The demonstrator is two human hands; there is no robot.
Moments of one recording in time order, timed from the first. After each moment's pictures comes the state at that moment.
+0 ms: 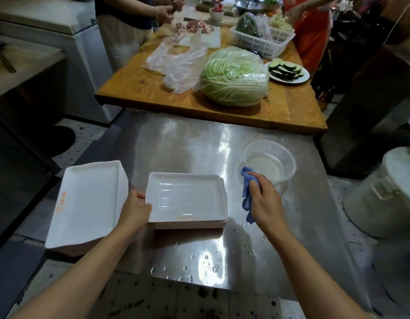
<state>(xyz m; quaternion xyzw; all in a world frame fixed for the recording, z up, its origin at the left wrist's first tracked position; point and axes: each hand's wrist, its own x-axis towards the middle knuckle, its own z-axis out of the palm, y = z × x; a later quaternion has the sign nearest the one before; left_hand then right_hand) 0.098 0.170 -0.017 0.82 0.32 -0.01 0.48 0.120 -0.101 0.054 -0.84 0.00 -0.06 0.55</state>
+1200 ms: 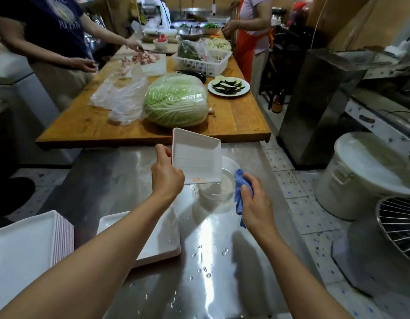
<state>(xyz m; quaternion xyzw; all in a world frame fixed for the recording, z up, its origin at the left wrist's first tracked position) 0.214 -0.027 0.092 0.88 0.07 0.14 0.44 0.136 -0.208 0.065 -0.83 0.11 -0.12 0.53</state>
